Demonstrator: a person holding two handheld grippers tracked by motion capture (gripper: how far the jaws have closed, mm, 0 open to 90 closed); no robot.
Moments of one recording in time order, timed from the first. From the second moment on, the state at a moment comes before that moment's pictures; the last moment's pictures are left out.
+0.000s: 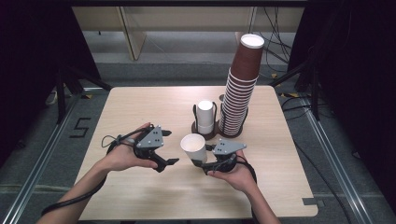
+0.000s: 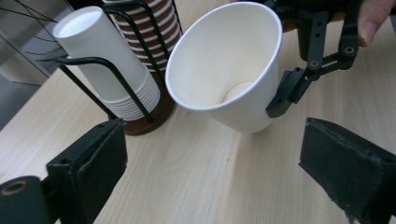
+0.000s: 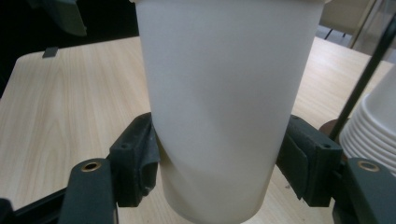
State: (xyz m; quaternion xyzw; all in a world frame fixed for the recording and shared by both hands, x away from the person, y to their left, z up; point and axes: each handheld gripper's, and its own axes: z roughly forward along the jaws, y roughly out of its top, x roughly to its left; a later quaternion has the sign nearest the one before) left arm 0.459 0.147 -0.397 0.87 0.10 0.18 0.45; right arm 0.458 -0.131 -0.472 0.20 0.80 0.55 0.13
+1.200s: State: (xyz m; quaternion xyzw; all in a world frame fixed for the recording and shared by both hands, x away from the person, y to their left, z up) left arm 0.459 0.147 -0.415 0.79 0.18 0.17 0.55; right arm 0.453 -0.145 -0.464 0.23 0.77 0.58 0.17
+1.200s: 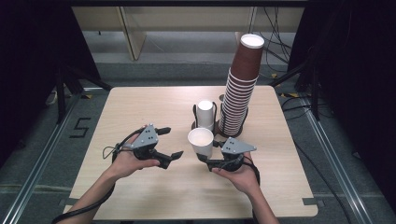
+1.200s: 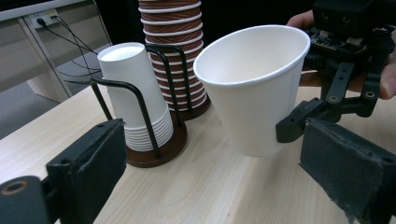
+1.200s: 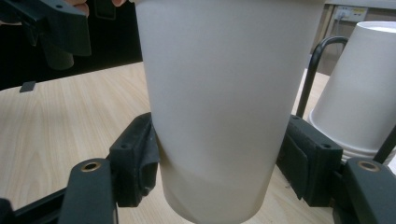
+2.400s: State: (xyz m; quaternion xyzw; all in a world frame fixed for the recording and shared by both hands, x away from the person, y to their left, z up) left arm 0.461 0.125 -0.414 0.78 0.19 0.15 0.58; right arm 0.448 -0.139 -0.462 0.25 0.75 0.58 0.18
